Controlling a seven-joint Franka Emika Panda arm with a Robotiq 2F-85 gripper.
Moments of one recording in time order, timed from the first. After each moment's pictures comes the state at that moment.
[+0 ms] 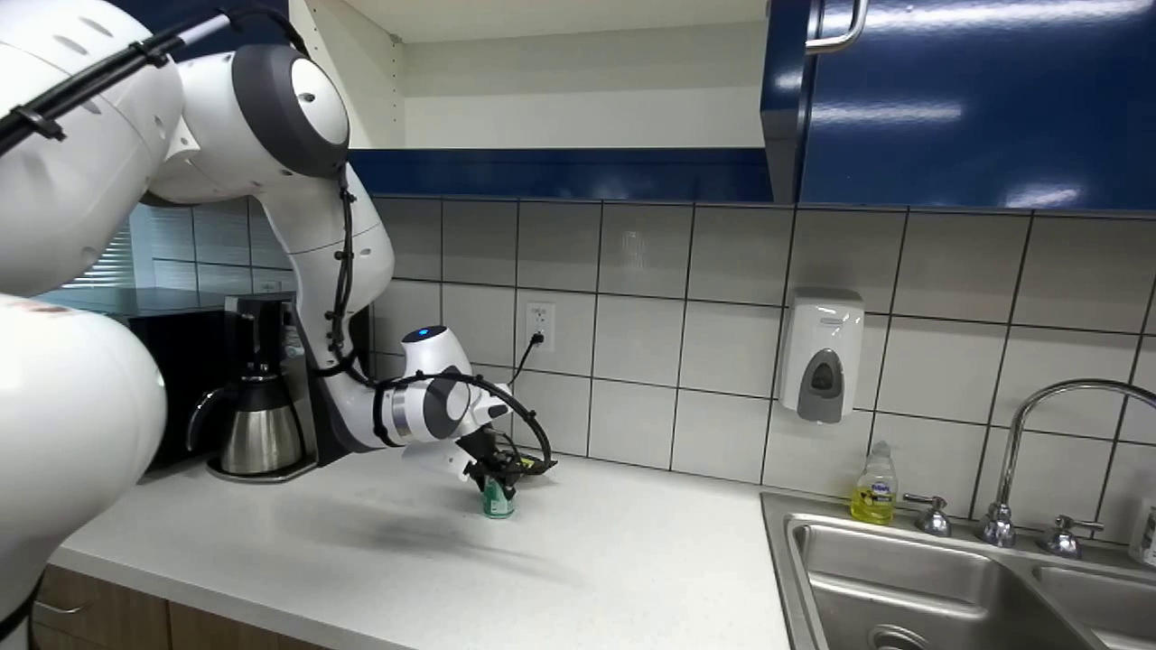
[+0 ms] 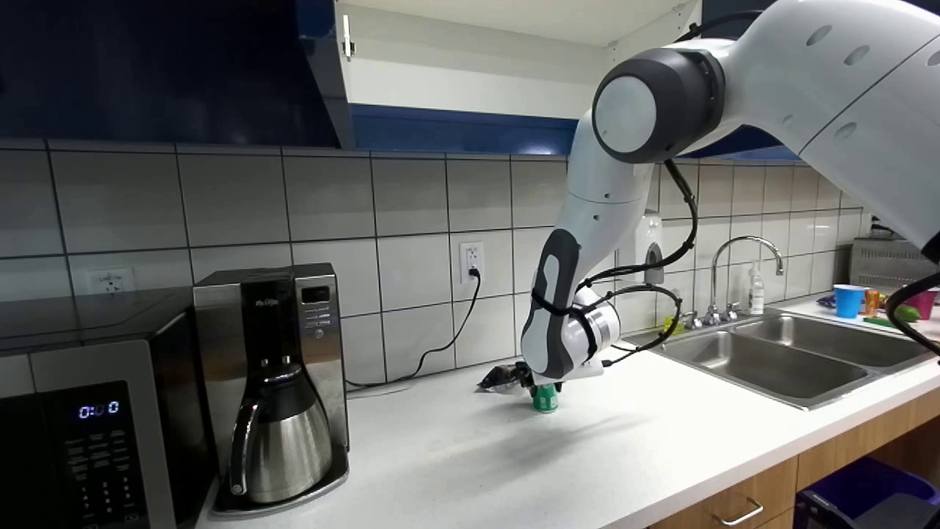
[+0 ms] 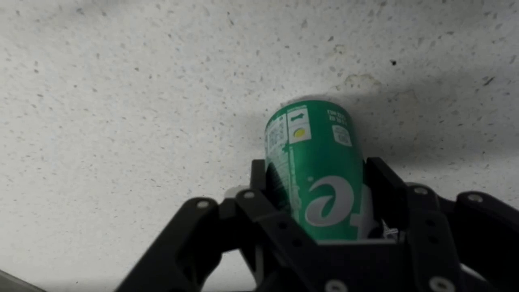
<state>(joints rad) 0.43 0.76 -0.39 -2.05 0.05 3.17 0.34</state>
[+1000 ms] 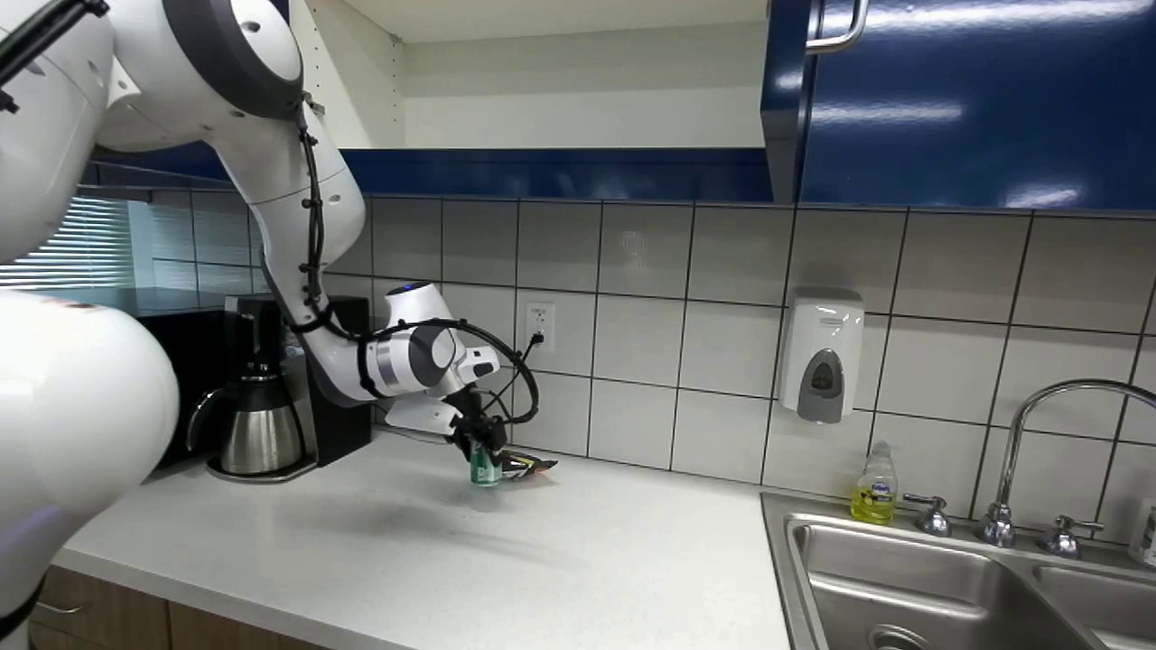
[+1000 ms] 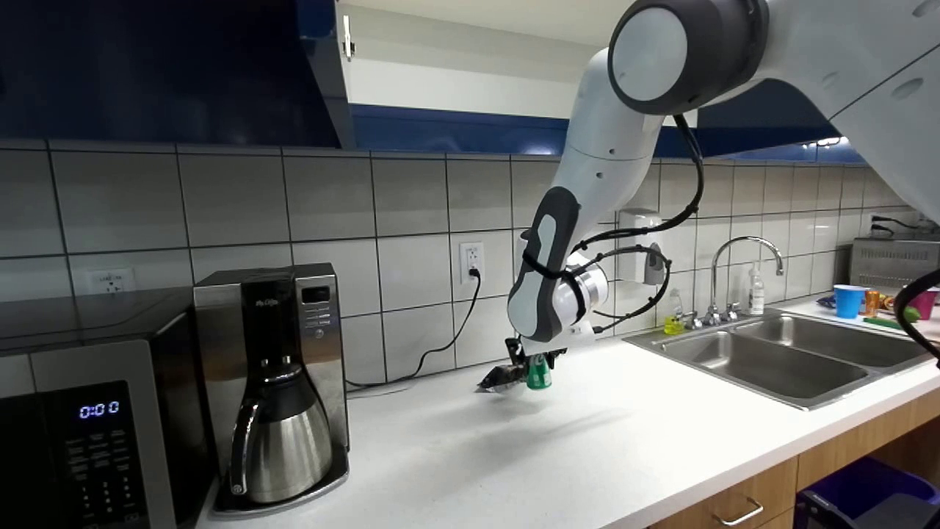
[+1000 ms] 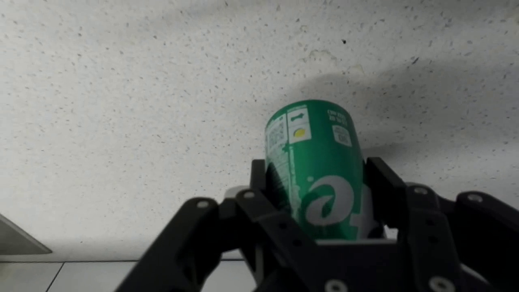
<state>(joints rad) 0.59 0.62 -0.51 -2.10 0.01 3.00 0.34</state>
